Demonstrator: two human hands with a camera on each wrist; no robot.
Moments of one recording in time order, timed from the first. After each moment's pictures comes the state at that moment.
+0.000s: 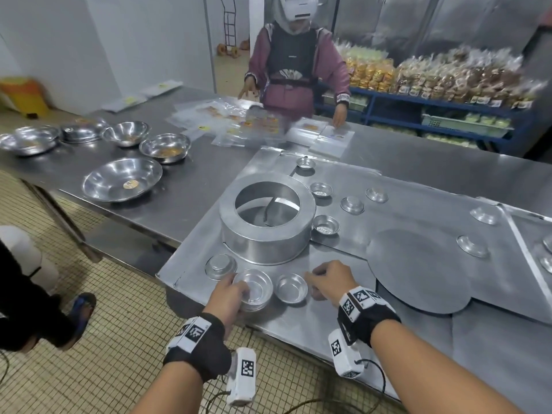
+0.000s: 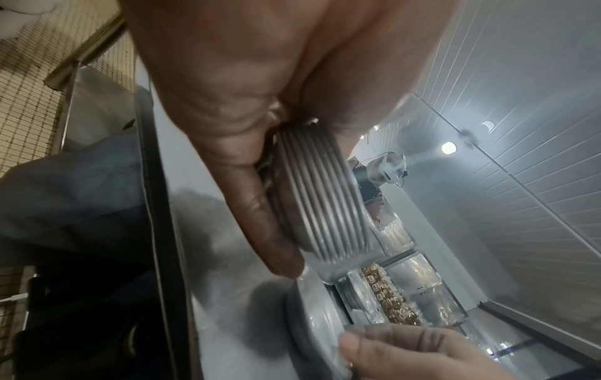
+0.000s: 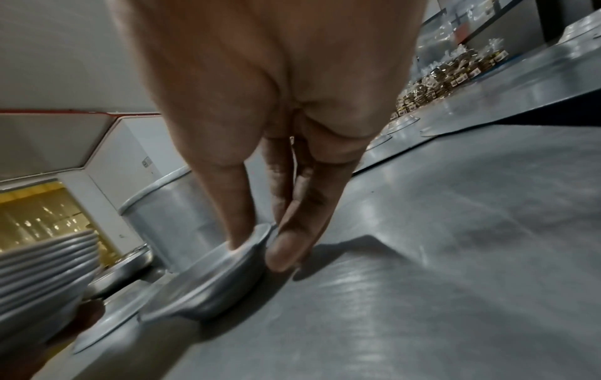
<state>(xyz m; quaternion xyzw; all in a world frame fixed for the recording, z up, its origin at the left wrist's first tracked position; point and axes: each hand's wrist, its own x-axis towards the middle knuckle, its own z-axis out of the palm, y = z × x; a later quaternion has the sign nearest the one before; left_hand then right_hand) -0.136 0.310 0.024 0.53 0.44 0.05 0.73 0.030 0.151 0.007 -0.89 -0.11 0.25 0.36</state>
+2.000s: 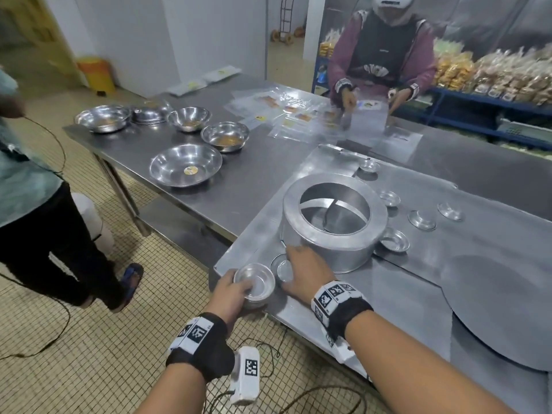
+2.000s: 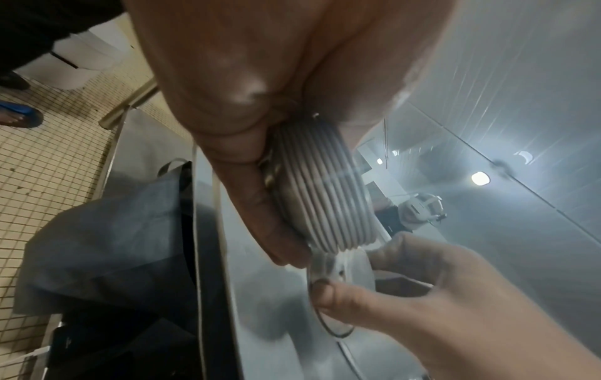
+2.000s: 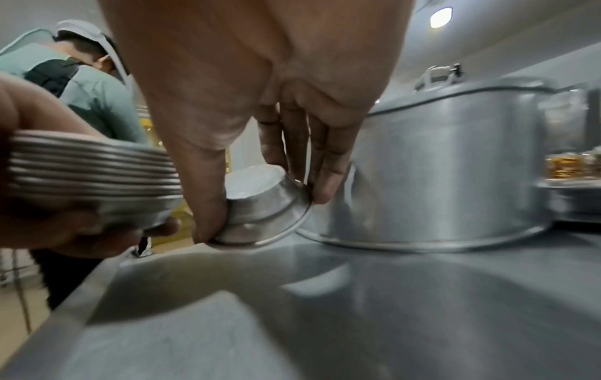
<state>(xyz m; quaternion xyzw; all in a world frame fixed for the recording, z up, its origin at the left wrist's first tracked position) -0.191 0.410 0.004 0.49 0.46 0.14 0.73 -0.031 0.318 0.012 -0.85 -0.51 0.08 0.10</state>
